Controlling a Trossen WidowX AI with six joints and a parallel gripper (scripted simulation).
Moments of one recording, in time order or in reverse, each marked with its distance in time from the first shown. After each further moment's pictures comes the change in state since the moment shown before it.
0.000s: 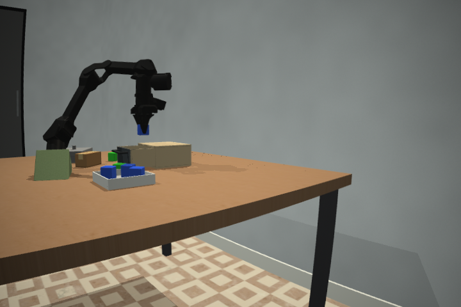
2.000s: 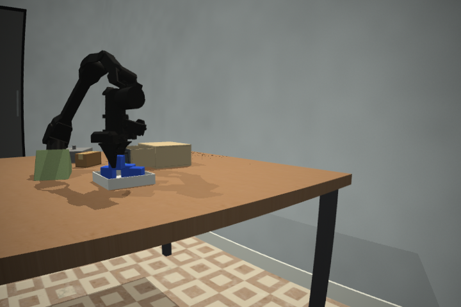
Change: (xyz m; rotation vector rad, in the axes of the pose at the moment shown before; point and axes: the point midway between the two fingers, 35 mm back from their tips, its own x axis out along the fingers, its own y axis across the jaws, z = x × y) arm 0.081 -0.245 -0.134 0.545 -0.006 -0.019
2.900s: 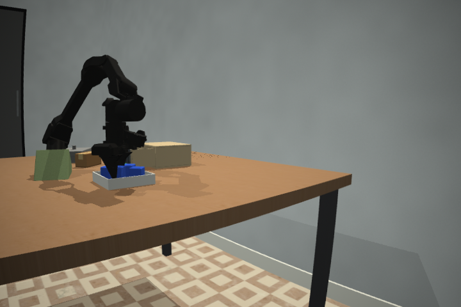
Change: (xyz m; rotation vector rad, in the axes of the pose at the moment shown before) arm 0.031 0.001 0.000 0.001 0.002 0.003
